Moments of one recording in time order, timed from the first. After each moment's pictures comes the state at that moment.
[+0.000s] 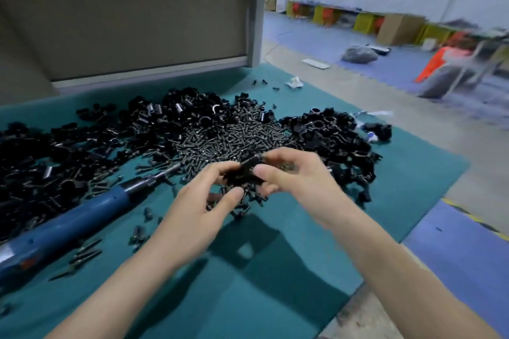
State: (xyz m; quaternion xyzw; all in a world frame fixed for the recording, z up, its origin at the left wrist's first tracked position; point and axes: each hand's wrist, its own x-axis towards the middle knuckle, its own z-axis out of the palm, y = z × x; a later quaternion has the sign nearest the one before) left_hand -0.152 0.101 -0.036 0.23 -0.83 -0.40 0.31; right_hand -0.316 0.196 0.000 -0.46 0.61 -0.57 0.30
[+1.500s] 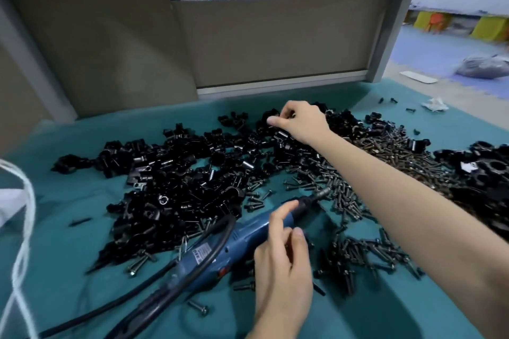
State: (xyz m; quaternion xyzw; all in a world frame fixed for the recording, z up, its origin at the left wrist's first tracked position) left_hand -0.067 0.066 -0.081 0.42 -0.67 -0.43 0.44; right_hand -0.240 -0.115 0.003 -0.59 0.74 -0.31 0.08
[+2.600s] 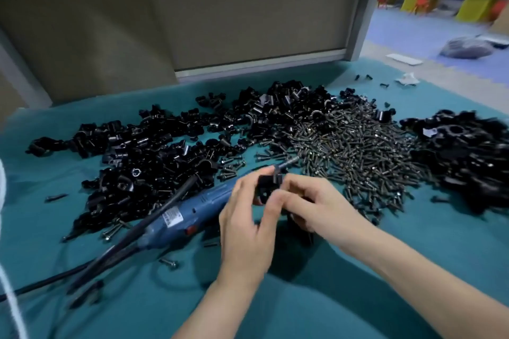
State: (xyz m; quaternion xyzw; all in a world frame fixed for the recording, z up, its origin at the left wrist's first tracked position) left_hand -0.067 0.071 -0.078 0.33 -0.72 -0.29 0.54; right_hand -0.197 0.106 -0.039 -0.57 0.53 -0.47 0.40
